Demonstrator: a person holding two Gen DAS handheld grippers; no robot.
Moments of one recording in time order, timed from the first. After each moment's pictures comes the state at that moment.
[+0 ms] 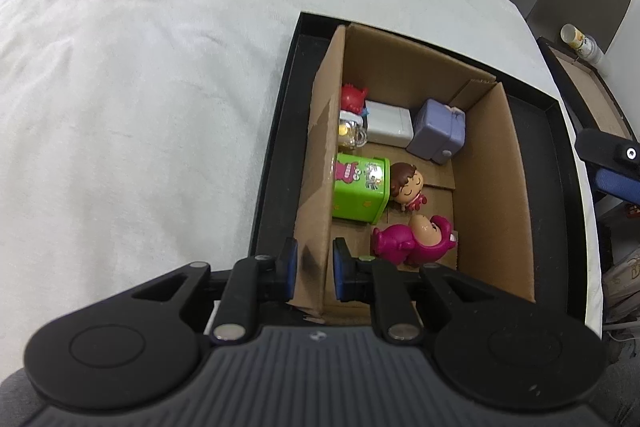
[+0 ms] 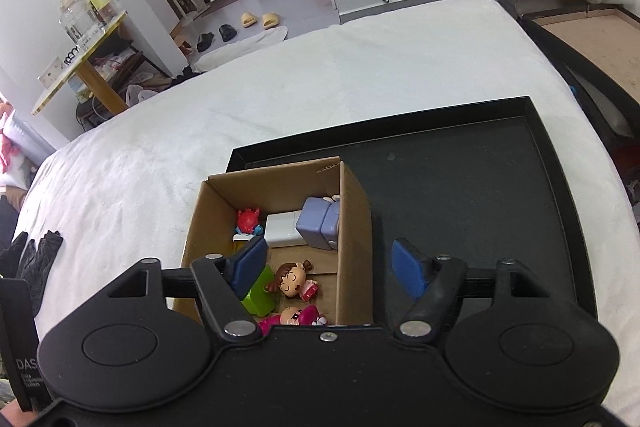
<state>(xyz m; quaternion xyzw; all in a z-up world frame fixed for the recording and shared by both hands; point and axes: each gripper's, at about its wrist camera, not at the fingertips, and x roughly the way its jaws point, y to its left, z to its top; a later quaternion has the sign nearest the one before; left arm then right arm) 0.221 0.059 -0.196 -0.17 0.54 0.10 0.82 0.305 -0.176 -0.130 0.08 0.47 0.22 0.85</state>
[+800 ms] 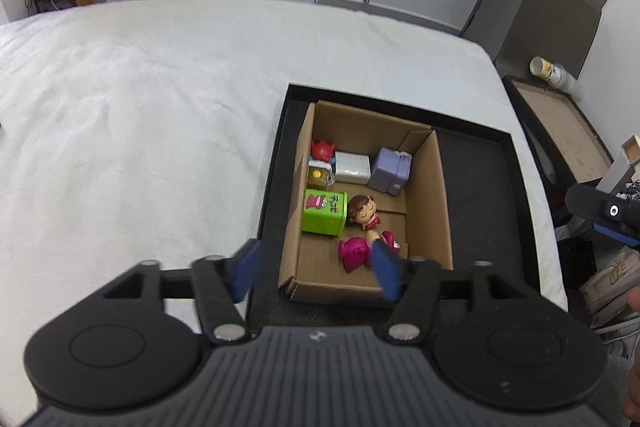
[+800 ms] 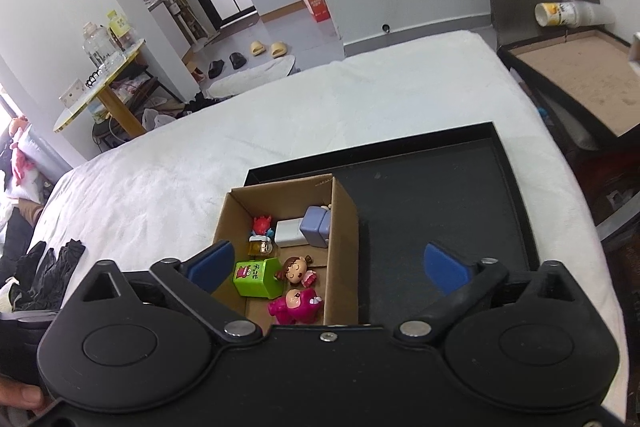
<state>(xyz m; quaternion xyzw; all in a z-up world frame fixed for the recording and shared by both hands) 0.173 0.031 -0.093 -0.15 0.48 0.11 0.86 0.262 -0.219 -0.078 0.09 0.43 0.22 0.87</state>
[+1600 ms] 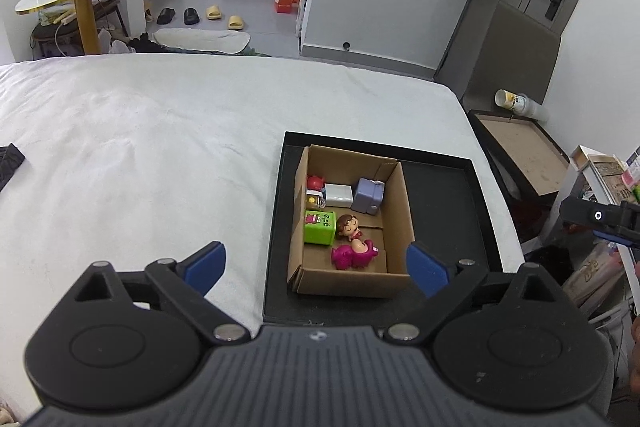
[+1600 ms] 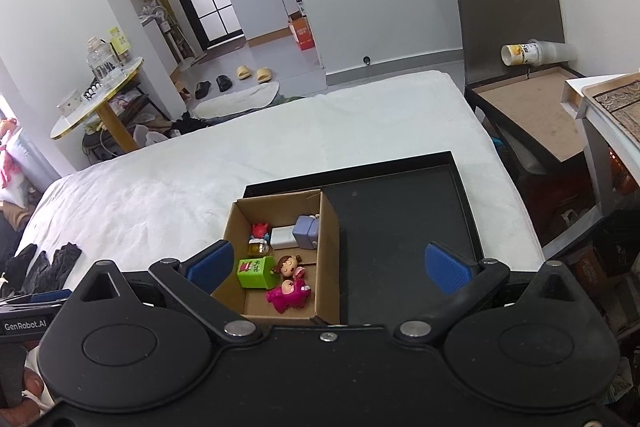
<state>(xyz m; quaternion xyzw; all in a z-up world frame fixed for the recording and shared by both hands) 0.096 0.028 -0.024 -0.13 0.42 0.09 0.90 0.202 -0.236 -0.023 0.06 0.40 0.18 0.90</state>
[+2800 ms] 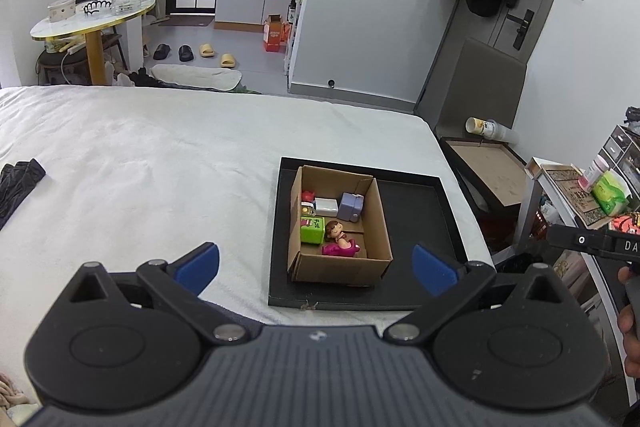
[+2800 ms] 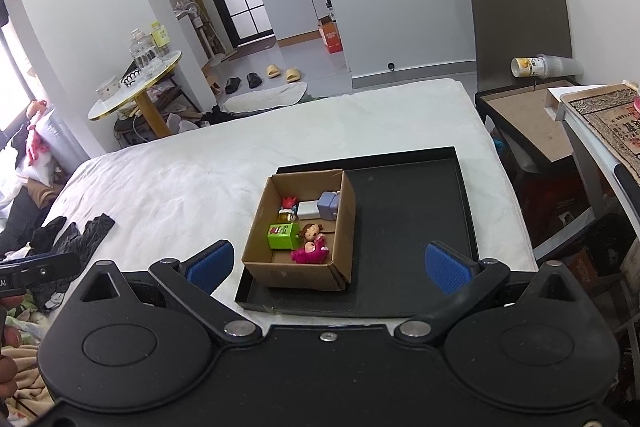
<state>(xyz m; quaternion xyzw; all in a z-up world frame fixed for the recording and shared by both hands) 0.002 0.020 0.029 -0.13 0.36 0.07 0.92 0.131 -0.266 0.012 0.05 0.39 0.23 0.89</state>
